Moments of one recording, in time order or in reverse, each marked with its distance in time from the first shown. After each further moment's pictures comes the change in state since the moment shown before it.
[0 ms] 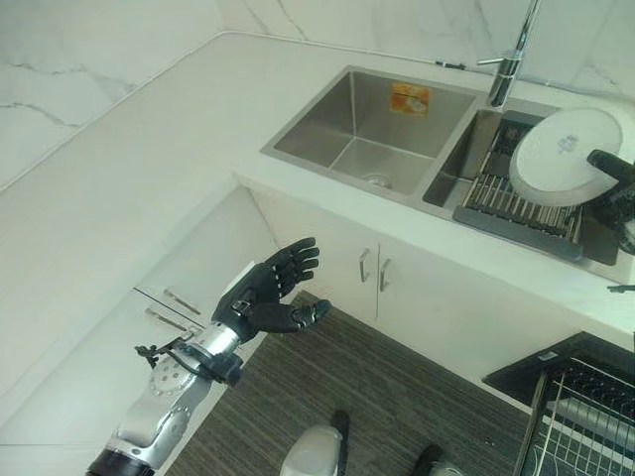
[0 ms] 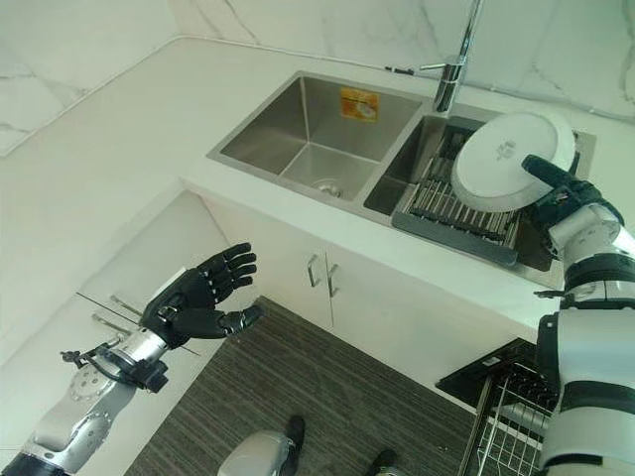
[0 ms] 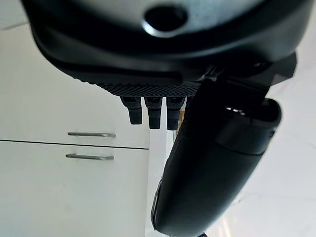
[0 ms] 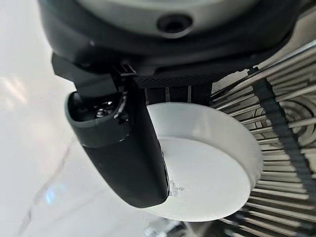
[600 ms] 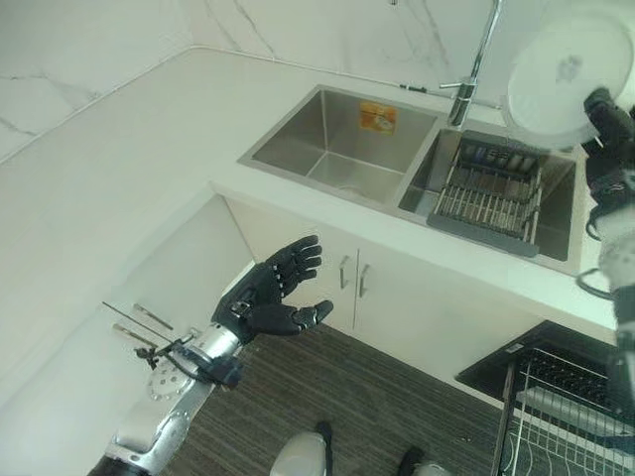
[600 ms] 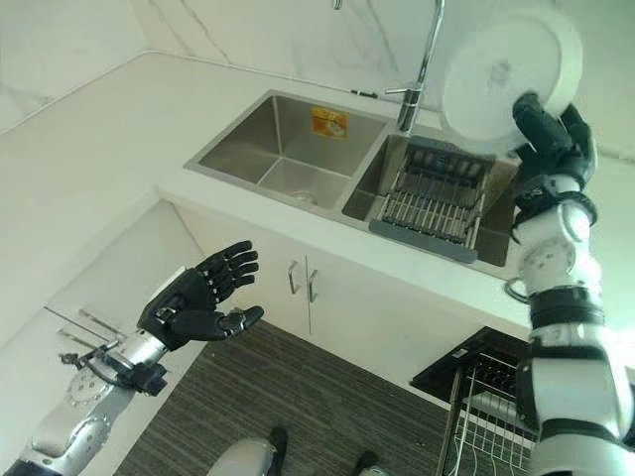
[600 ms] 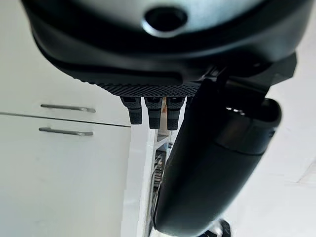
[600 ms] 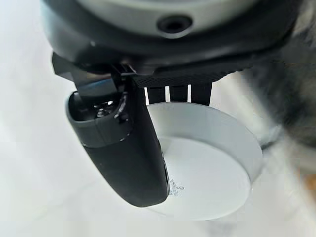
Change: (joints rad) left arm 0.055 -0.070 0.044 -0.030 0.010 -0.005 -0.022; right arm 0.378 0.161 -0.131 -0.780 0.079 -0.387 0.027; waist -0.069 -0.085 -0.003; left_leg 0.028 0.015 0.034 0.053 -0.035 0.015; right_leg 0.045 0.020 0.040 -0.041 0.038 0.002
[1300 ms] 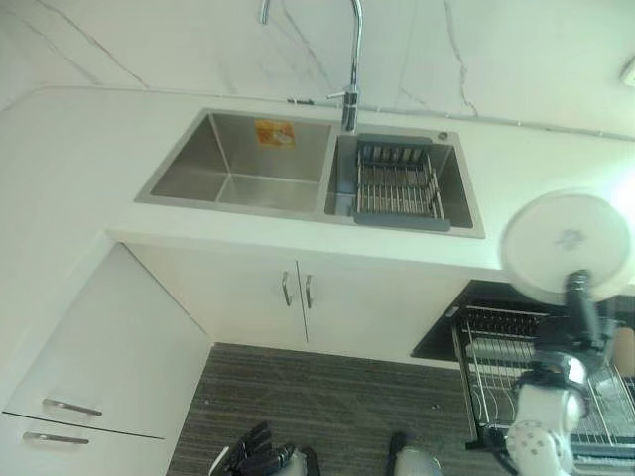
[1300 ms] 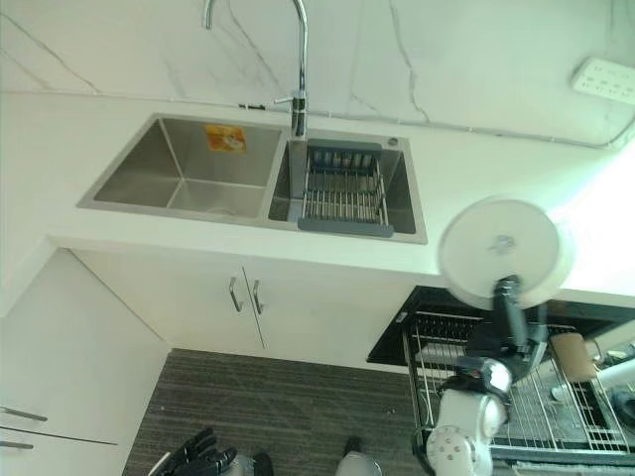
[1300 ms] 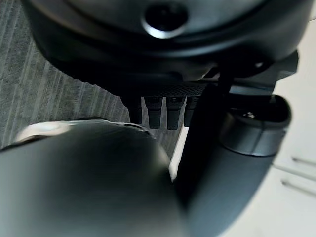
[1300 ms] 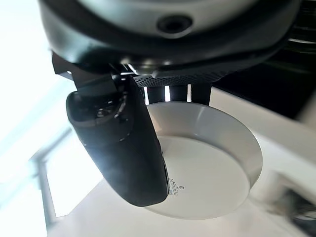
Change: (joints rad) left arm 0.188 -0.343 0.033 0.982 0.271 -0.086 0.022; right arm 0.868 0.558 -0.208 -0.653 -0.225 -0.318 -0.212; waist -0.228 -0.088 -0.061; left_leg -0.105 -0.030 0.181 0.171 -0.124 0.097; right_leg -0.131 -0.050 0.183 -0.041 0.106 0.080
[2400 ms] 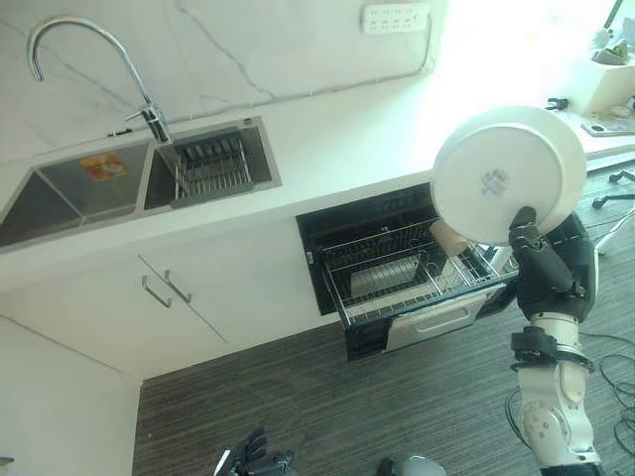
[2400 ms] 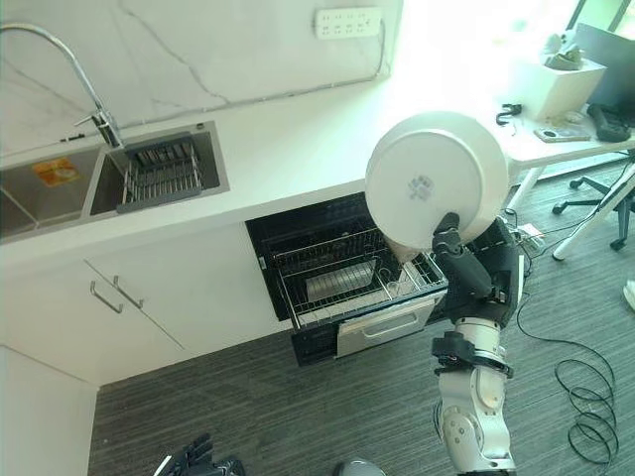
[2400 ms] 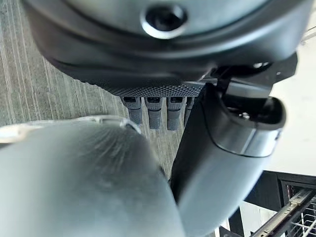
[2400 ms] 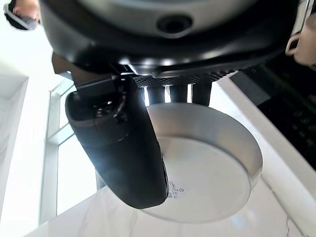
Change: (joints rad) left arm -0.014 -0.136 0.081 0.132 0.081 -0.056 0.174; right arm -0.046 -0.166 0.194 0.024 -0.201 0.124 0.267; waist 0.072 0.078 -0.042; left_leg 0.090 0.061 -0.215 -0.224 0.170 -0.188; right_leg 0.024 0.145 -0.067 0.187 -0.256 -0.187
